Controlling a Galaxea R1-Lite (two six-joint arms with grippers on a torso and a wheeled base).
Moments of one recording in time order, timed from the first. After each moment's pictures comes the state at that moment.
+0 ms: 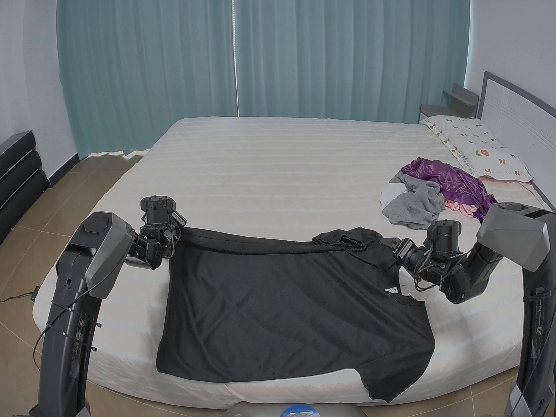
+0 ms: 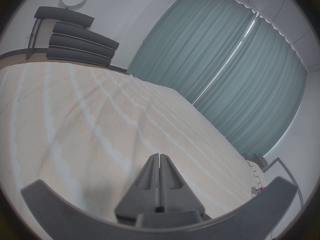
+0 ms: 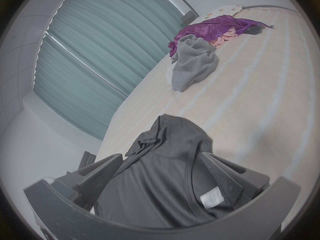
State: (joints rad) left arm -0.06 2.77 -1.83 -0.57 0.27 -0.79; right arm 0.15 2.42 -0.93 -1.03 0.10 0.82
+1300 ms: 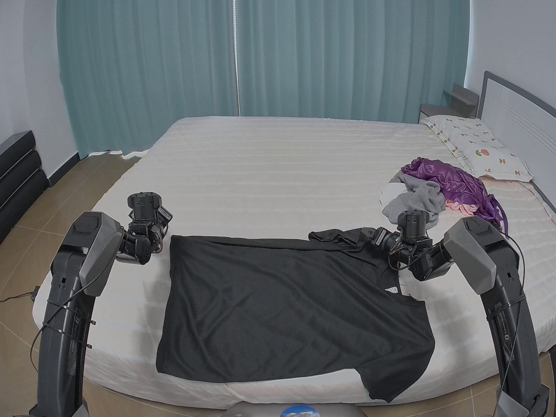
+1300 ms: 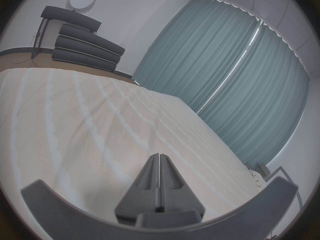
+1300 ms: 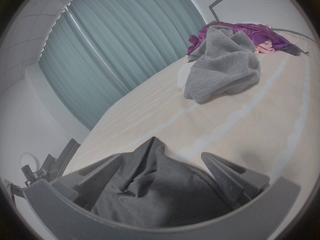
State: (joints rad) left arm 0.00 2.78 -1.88 -0.56 0.28 -0.79; right arm 0.14 2.80 -1.70 -0.68 0.05 0.58
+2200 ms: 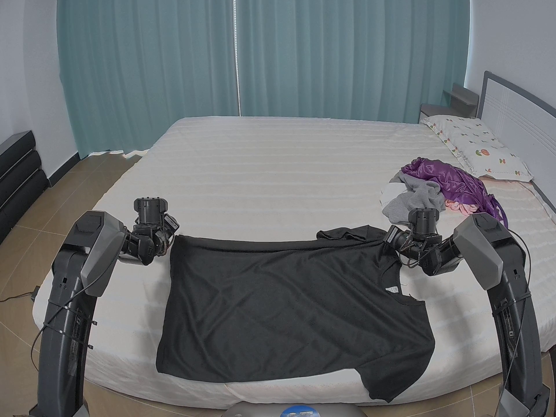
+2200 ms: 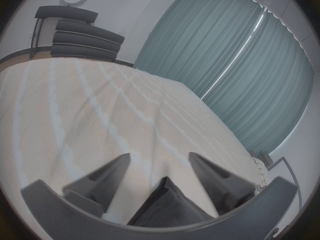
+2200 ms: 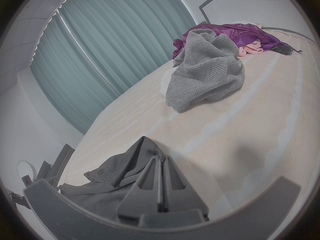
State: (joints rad) left arm -0.03 2.77 -1.86 -0.44 0.23 -0.80; right arm 0.08 2.78 -1.70 -0.63 0.04 0.60
